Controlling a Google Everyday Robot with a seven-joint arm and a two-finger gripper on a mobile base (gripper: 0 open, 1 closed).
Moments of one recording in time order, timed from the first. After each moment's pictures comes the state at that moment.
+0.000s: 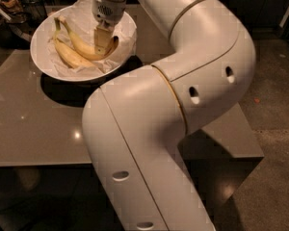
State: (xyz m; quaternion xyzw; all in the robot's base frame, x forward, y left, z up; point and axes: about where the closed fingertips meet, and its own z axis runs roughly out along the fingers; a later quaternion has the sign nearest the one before) arm 0.706 0.103 0.907 -0.65 0.75 0.08 0.14
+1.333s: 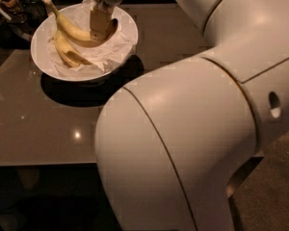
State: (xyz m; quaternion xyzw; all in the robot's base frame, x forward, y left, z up) arm 0.667 0.098 0.977 -0.65 0.73 0.07 0.20
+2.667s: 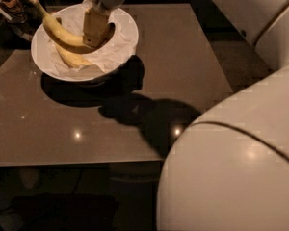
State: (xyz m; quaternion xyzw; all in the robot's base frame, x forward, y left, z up) arm 0.600 0.100 0.997 -0.65 0.72 0.11 0.22
